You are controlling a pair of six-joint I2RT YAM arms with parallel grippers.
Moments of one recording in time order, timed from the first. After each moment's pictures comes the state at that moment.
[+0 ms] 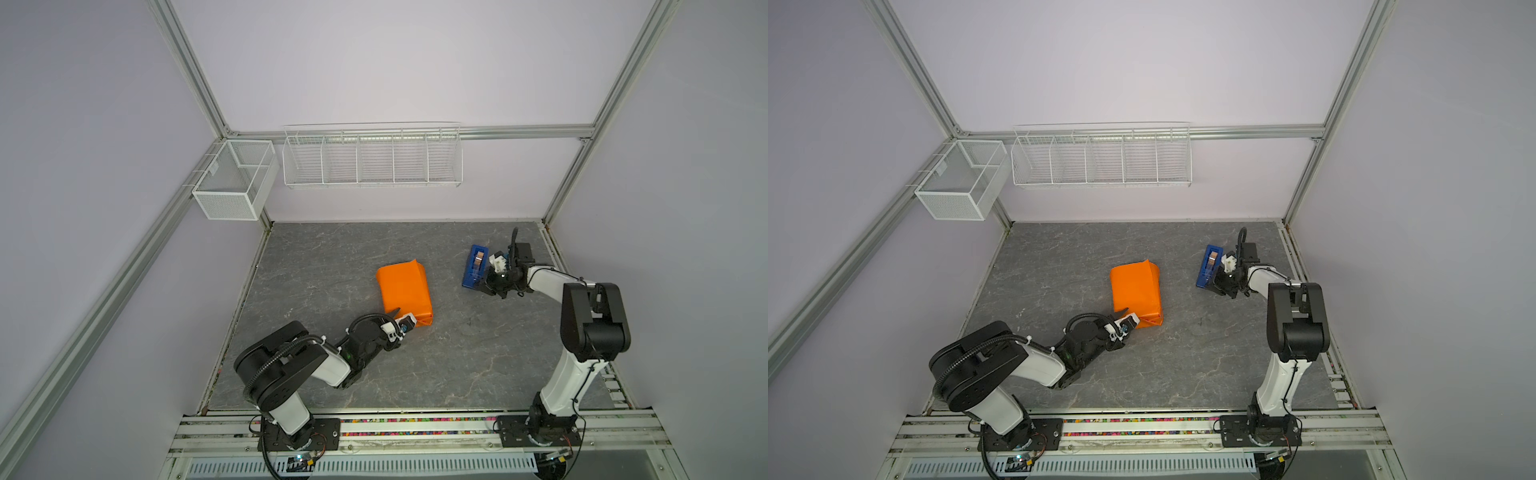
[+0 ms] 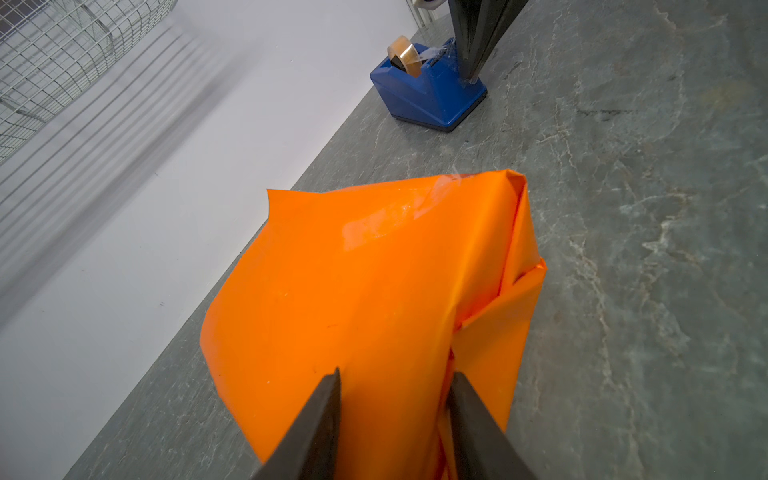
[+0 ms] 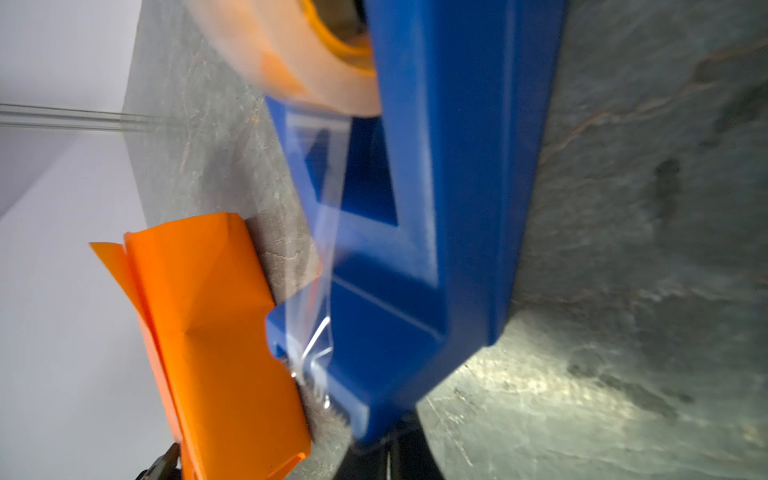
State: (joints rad) left arm -0.86 1.65 0.31 1.08 -0.11 0.59; right arm 0.02 1.87 1.15 -0.44 -0.57 0.45
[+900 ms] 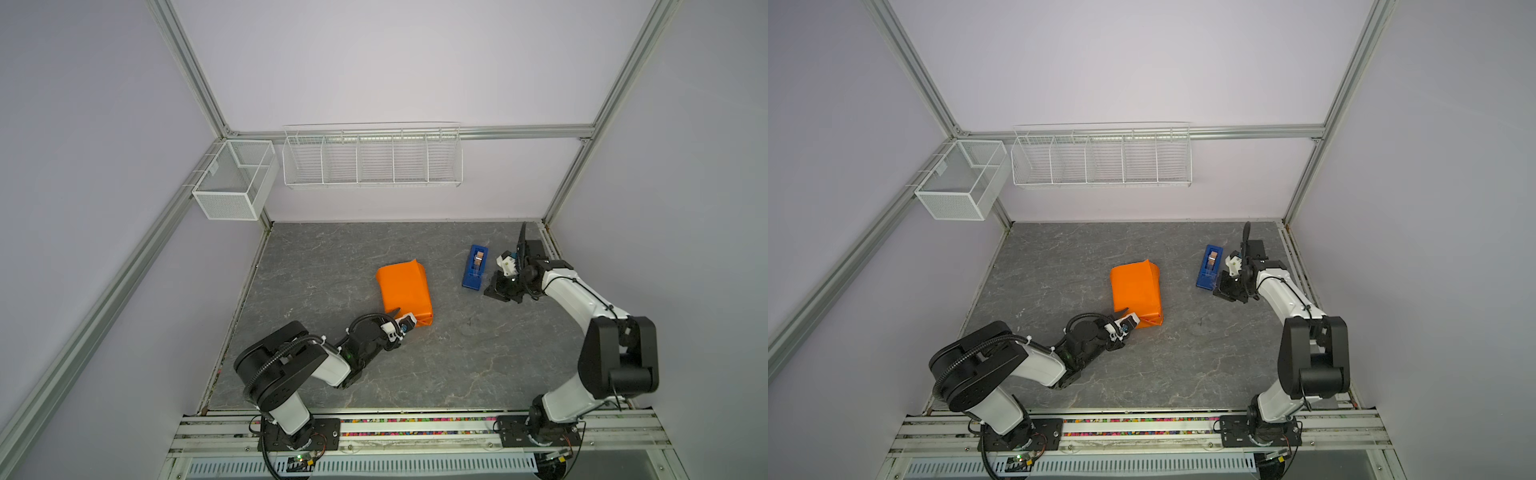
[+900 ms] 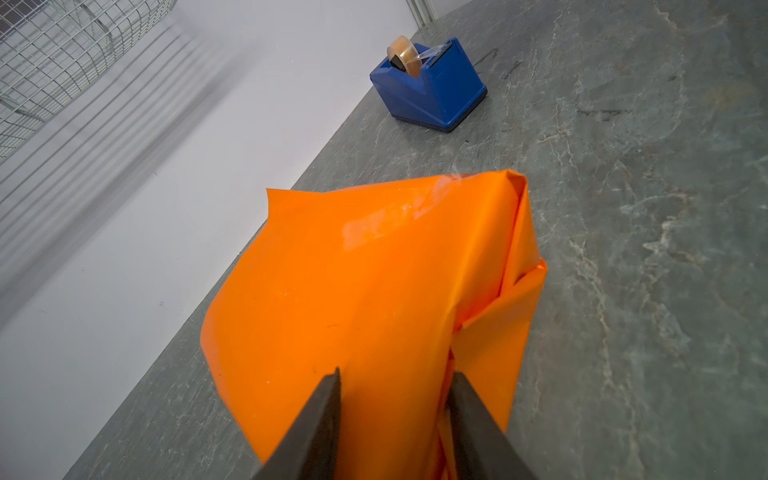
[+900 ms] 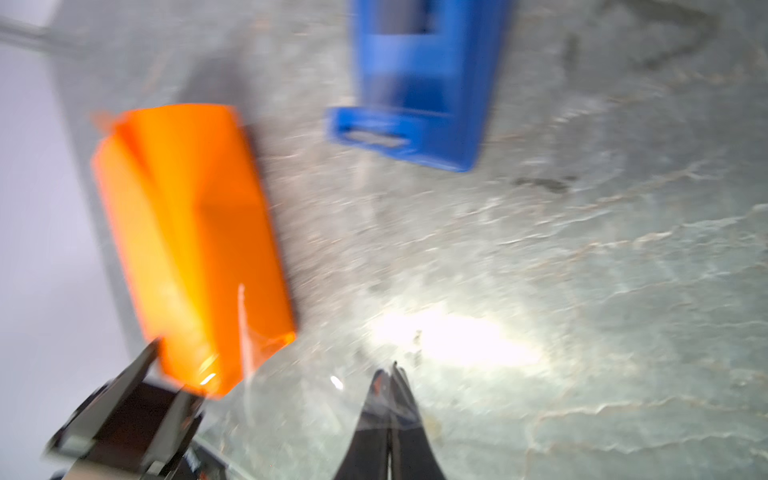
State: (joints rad) left arm -0.86 1.65 0.31 1.08 -0.11 0.59; right arm 0.07 1.54 1.14 -0.76 -0.49 0.31
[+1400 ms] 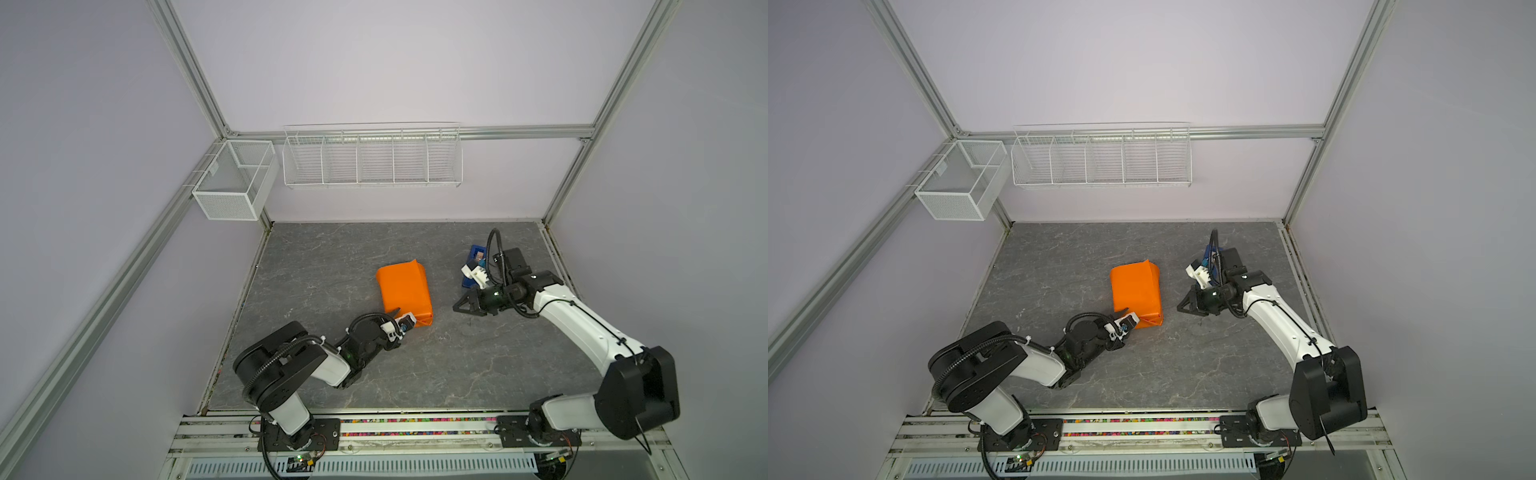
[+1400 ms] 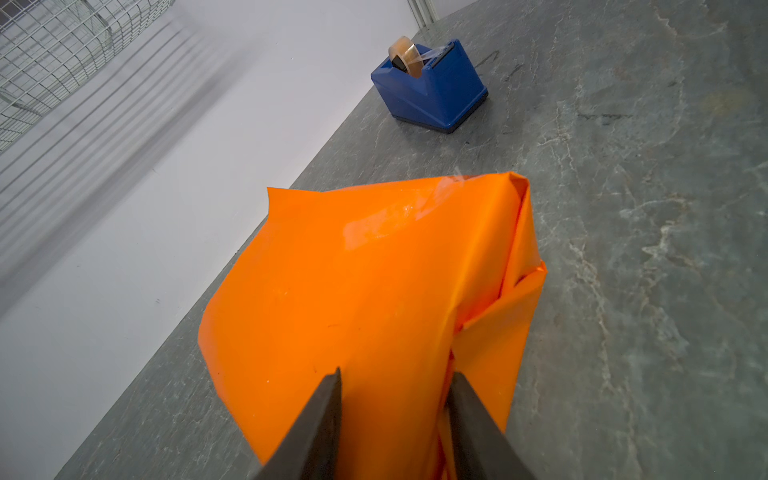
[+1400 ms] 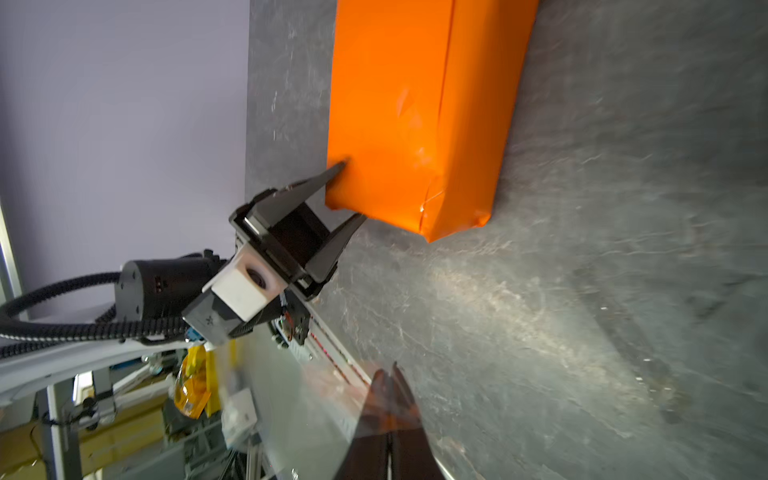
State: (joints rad) left arm -0.85 1.65 0.32 1.07 -0.11 0.57; right arm 0.35 1.41 1.05 -0.78 -0.75 0.31
